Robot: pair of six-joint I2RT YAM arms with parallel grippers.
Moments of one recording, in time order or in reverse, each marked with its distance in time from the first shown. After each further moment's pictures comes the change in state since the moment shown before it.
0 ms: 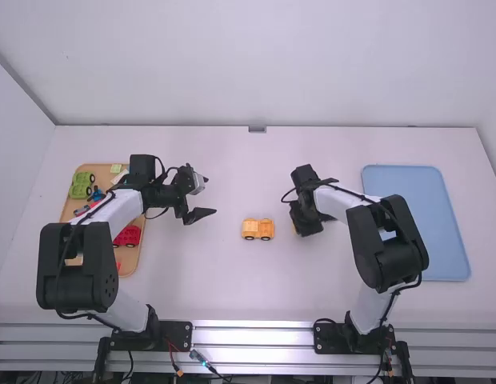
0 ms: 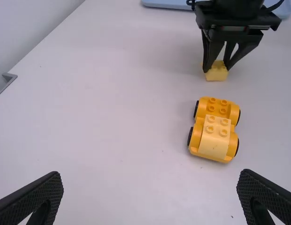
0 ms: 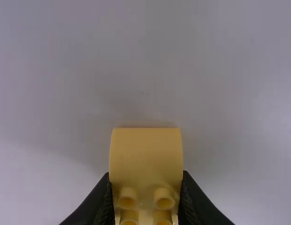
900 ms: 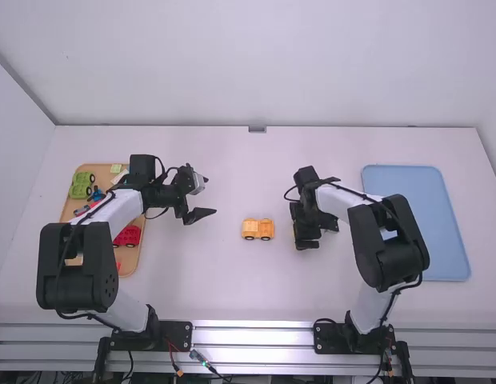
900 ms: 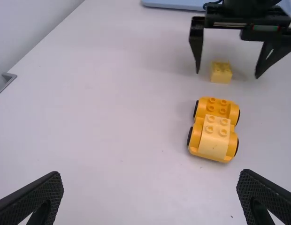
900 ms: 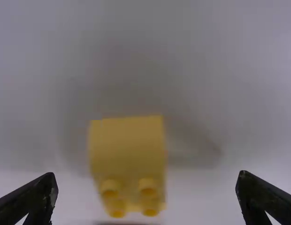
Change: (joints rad) left arm 0.000 0.000 0.000 -0.003 0.000 0.000; right arm -0.037 0.000 0.024 -0.136 -0.111 0.132
